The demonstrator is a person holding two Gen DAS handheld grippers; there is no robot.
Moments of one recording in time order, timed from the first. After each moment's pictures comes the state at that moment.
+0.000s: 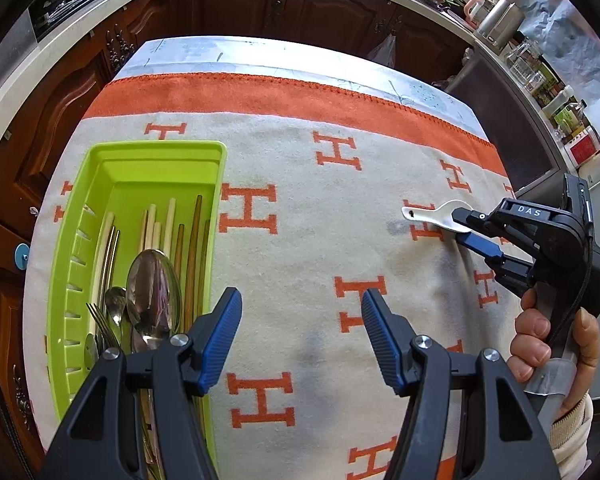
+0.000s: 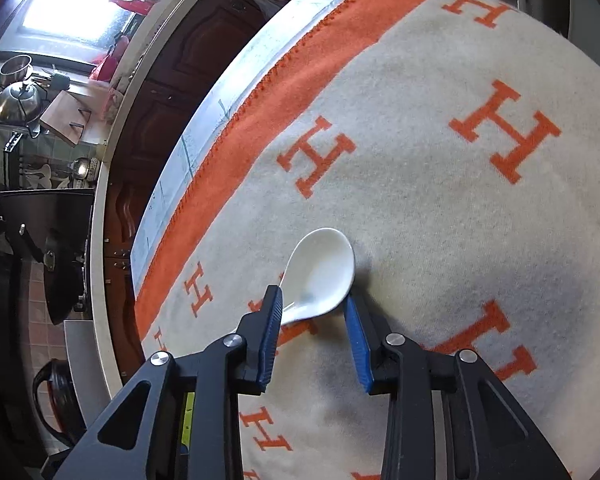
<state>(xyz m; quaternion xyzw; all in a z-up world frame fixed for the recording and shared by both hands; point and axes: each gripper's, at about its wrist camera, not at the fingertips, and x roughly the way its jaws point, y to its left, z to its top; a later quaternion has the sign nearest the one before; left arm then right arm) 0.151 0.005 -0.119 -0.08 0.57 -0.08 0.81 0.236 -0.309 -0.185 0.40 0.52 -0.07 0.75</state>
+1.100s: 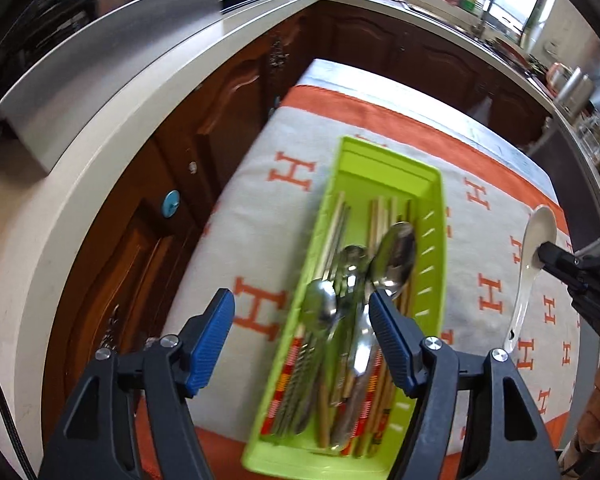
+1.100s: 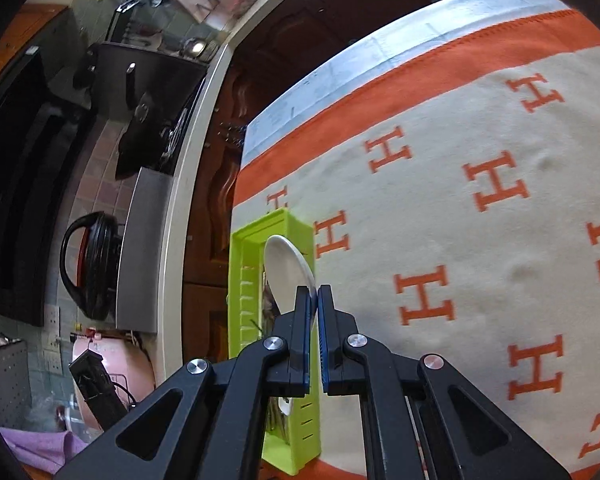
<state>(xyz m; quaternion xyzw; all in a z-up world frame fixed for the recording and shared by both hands) 0.064 0.157 -0.089 -0.12 0.53 0.08 0.84 0.175 -0.142 -0.088 0.31 0.55 0.16 0.76</state>
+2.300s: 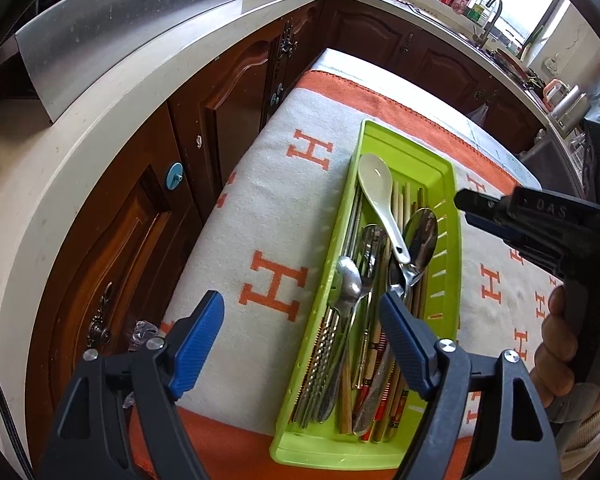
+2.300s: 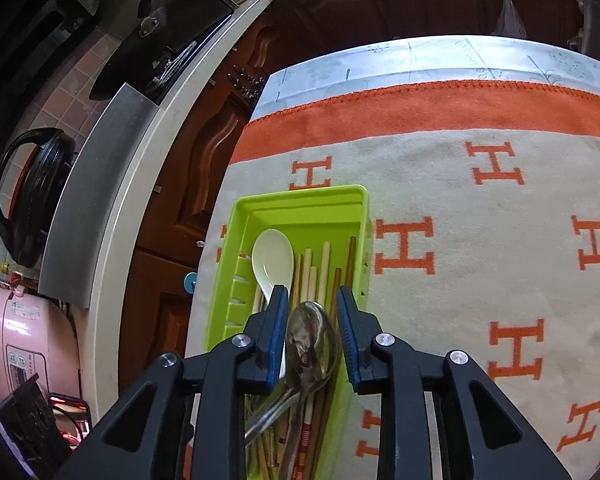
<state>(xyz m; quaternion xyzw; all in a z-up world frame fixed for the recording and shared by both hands) 0.046 0.178 -0.107 -0.16 0.53 0.06 0.83 0.218 -0.003 -0.116 0.14 0.56 0.15 0.80</state>
